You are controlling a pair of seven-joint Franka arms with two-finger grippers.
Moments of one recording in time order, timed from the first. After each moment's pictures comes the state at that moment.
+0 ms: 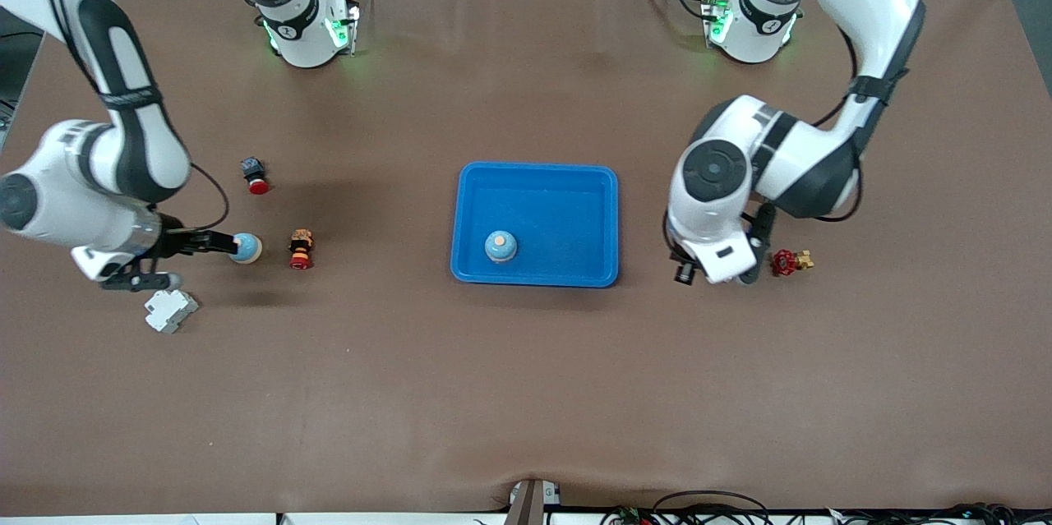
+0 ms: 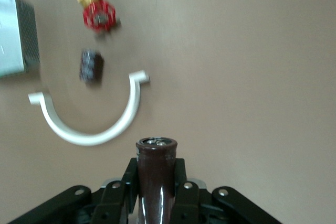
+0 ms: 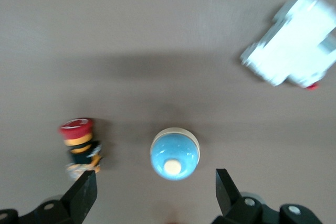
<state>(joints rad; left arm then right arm) -0.04 0.49 -0.47 -1.65 0.42 1.95 -1.80 -0.17 0.33 0.02 -1.92 0.09 2.10 -0.21</state>
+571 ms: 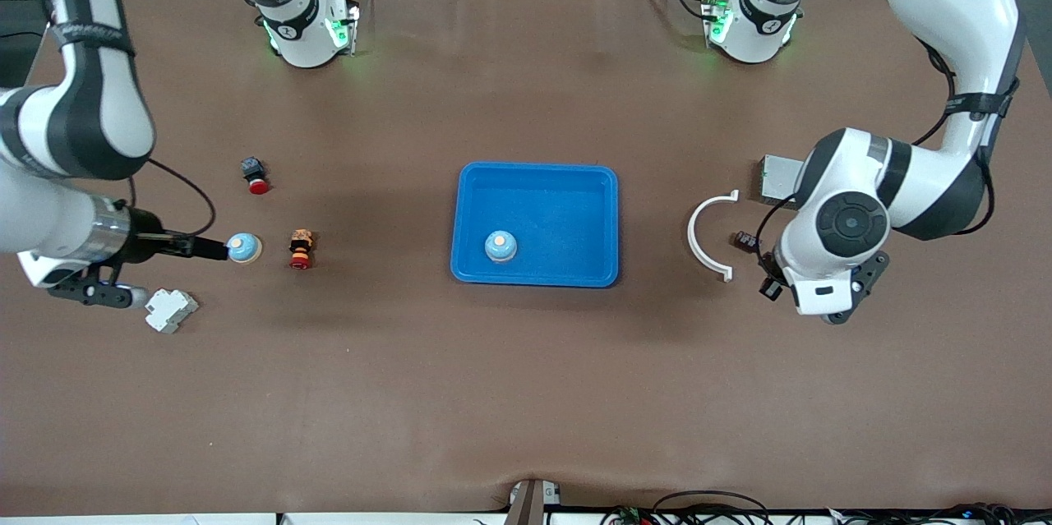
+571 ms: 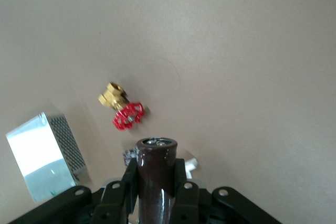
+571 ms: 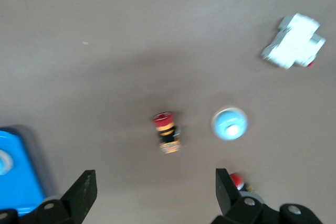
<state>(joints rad) 0.18 0.49 -0.47 -1.66 0.42 1.91 -1.27 0.00 0.29 0.03 -1.63 0.10 1.78 0.25</state>
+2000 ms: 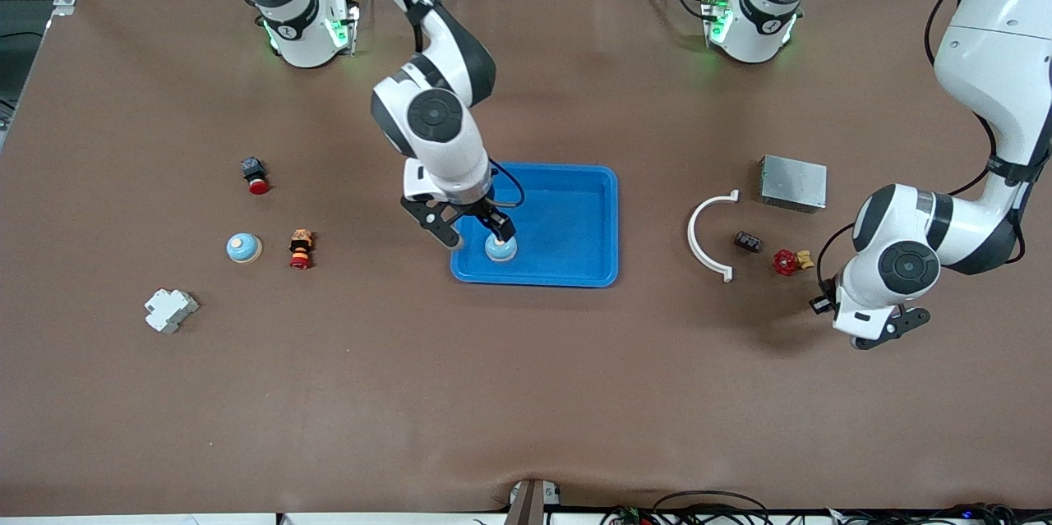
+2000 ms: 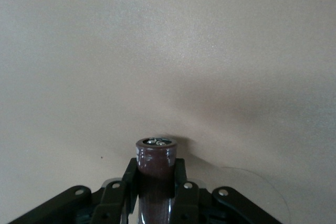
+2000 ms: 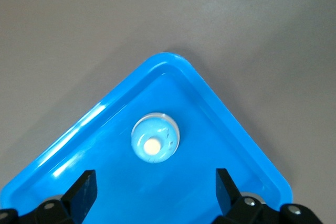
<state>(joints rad) 0.42 0.71 -0.46 -1.72 0.69 2.18 -0.84 0.68 0.53 0.04 -1.70 -0.01 2.28 1.47</state>
